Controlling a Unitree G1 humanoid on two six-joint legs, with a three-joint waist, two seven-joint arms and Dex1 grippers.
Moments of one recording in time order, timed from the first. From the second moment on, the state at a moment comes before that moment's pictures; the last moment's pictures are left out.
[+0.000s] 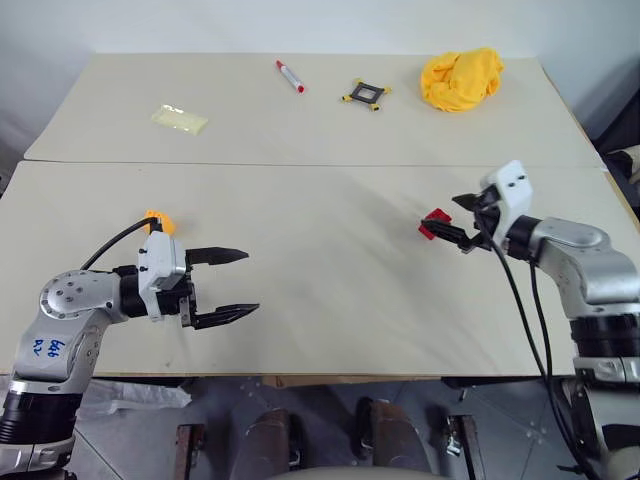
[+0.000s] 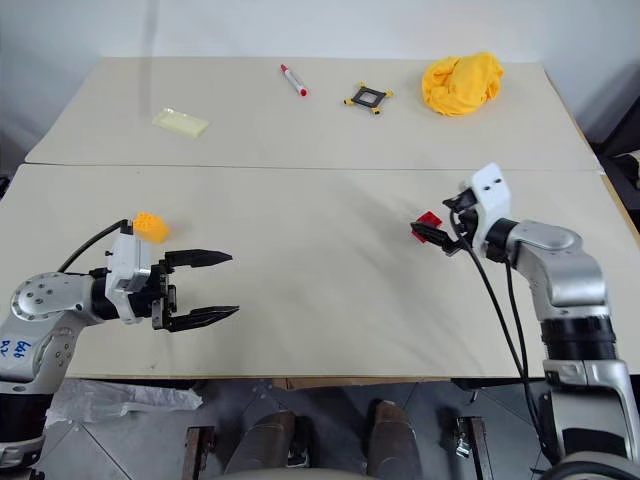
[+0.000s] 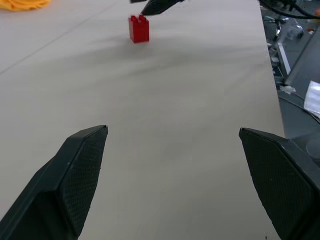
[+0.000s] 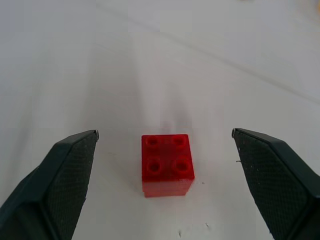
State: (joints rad) left arm -0.18 0.79 0.14 -0.18 -0.54 0.22 -1.13; right arm -0.62 -0.71 -0.03 0.20 0.35 0.58 0.76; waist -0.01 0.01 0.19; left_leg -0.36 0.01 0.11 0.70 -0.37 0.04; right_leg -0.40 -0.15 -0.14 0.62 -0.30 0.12
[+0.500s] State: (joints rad) left arm -0.13 0.79 0.16 -0.18 -0.52 0.18 -1.12; right arm -0.70 -0.71 0.09 0.29 0.25 0.61 0.90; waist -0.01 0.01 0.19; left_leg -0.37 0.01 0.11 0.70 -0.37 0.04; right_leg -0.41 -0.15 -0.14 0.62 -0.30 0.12
